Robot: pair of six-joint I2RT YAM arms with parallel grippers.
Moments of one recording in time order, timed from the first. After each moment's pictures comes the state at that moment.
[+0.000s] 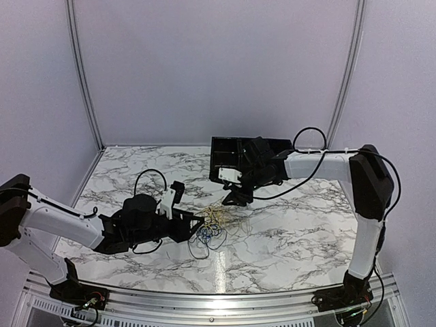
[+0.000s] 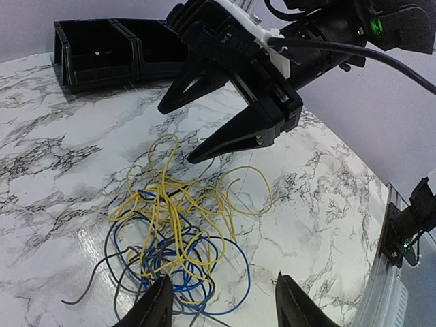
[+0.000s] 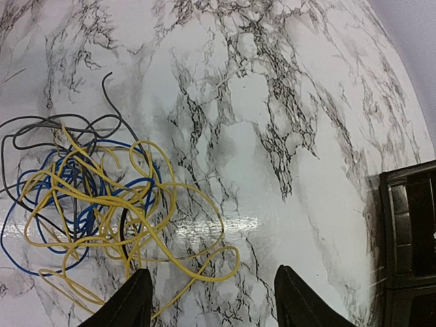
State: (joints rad) left arm -1.05 1.48 0.55 0.58 -0.10 -0.46; right arm 0.67 1.93 1.40 -0.38 -0.40 -0.75
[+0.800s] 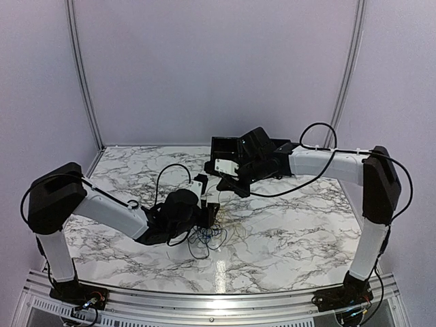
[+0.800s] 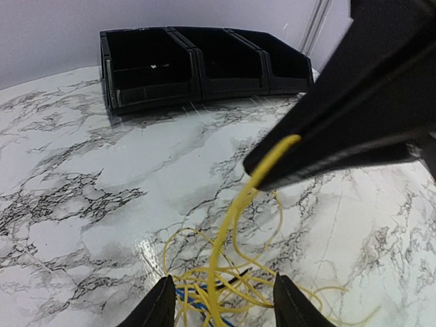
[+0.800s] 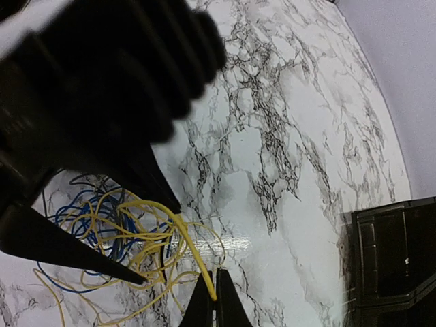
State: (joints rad) left arm -1.05 1.85 0.87 0.56 -0.39 -0.41; right arm 0.72 1.87 1.44 -0.40 -0.40 -0.74
